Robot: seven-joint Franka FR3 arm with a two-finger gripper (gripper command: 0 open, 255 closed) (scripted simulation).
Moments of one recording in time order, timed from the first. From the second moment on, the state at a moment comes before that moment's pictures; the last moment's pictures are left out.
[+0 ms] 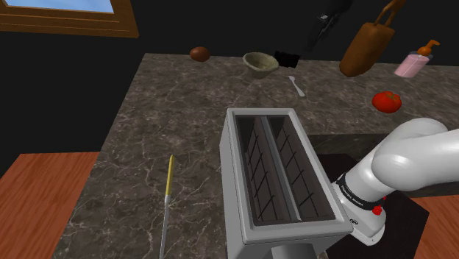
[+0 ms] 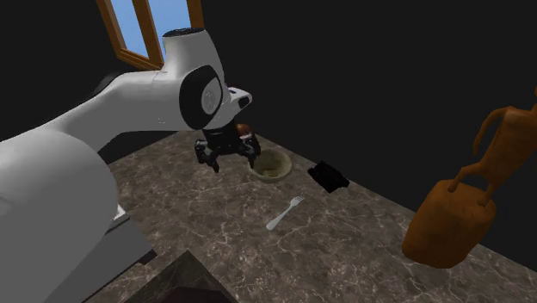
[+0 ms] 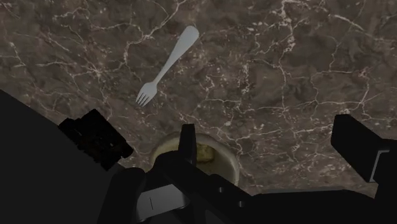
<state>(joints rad) -0.04 -0.67 -0.06 -2.31 -0.16 1.79 -0.22</state>
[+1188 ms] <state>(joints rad) -0.10 -0.08 -0.31 -2.03 -0.12 2.09 -0.54</state>
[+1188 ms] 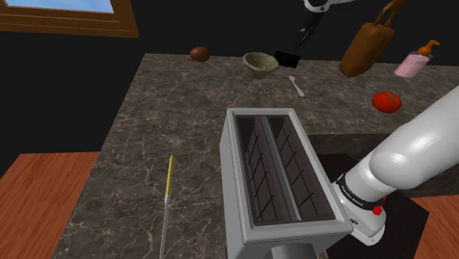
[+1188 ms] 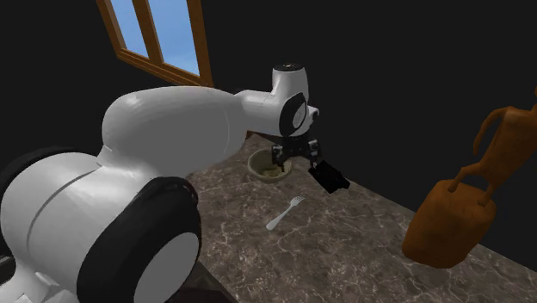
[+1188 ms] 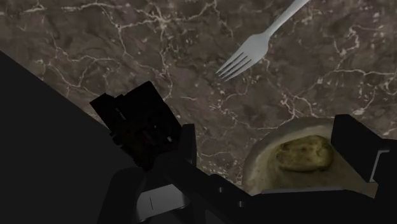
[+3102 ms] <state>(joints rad) -0.18 0.31 -0.34 -1.77 0.03 2.20 -0.73</state>
